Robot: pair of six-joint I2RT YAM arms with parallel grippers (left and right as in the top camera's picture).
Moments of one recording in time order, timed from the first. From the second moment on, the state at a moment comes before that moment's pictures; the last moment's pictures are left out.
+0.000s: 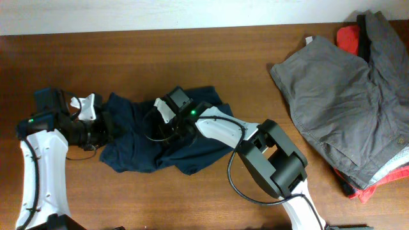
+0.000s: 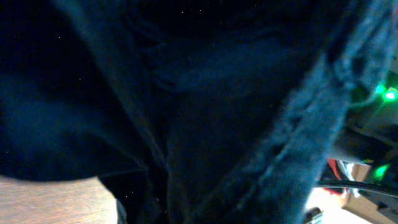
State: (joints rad) left arm 0.31 1.47 1.18 -1.08 0.62 -0.03; right arm 0.75 2.25 1.56 -0.35 -0.52 0.30
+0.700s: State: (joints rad) left arm 0.14 1.47 1.18 -1.05 0.52 -0.03; right arm 0.55 2.11 1.64 -0.79 -0.33 0.31
